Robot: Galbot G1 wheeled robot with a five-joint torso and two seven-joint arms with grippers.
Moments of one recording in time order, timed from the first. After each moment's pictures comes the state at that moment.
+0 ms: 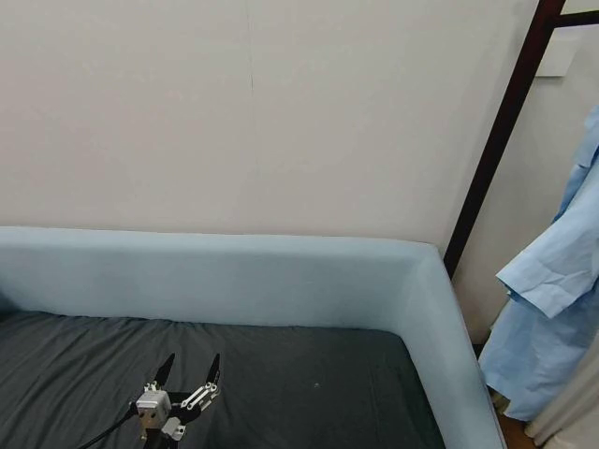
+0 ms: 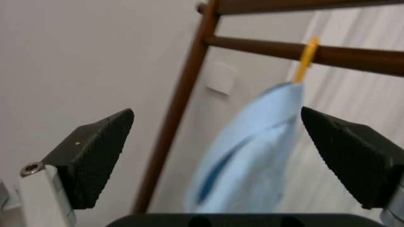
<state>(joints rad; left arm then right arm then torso) 1.71 -1.03 -0.40 -2.11 -0.48 -0.39 -0.24 -0.42 0.06 0.40 2.25 1.39 -0.57 0.82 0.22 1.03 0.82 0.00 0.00</state>
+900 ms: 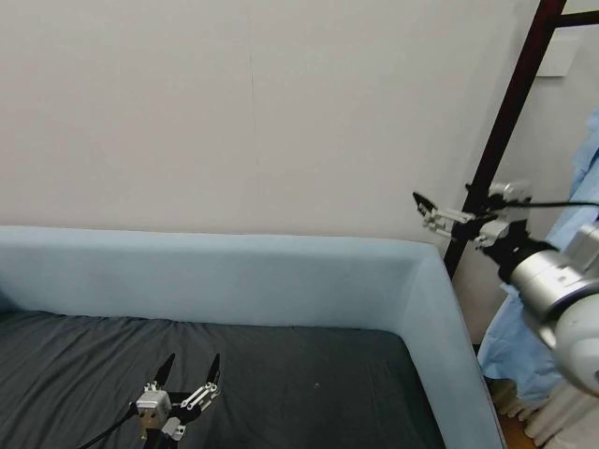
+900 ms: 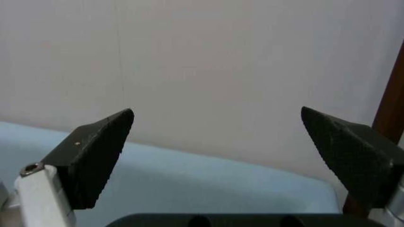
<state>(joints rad) 1.71 -1.03 -0.40 -2.11 -0.48 -0.39 -0.24 -0.96 0.53 0.34 2.26 1.03 -0.21 0.46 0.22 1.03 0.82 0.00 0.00</state>
